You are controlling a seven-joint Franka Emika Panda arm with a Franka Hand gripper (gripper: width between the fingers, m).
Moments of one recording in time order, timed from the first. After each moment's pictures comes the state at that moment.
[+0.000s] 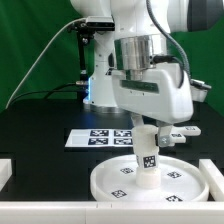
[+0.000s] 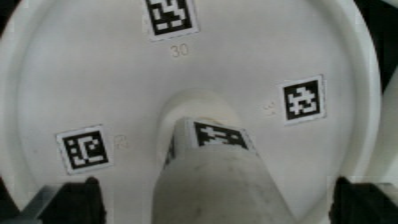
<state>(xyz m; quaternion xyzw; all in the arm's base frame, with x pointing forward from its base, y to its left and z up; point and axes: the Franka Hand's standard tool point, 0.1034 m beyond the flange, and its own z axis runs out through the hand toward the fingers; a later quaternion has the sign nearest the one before) 0.561 0.039 0.080 -0.88 0.47 -0.03 0.07</state>
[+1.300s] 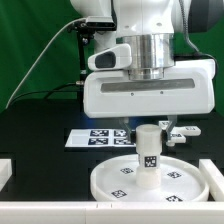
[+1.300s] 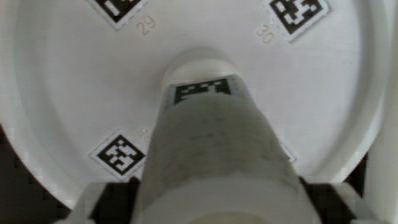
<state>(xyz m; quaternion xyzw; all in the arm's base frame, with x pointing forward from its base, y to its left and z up) 0.572 0.035 0.084 -0.99 0.10 -0.04 0.04</state>
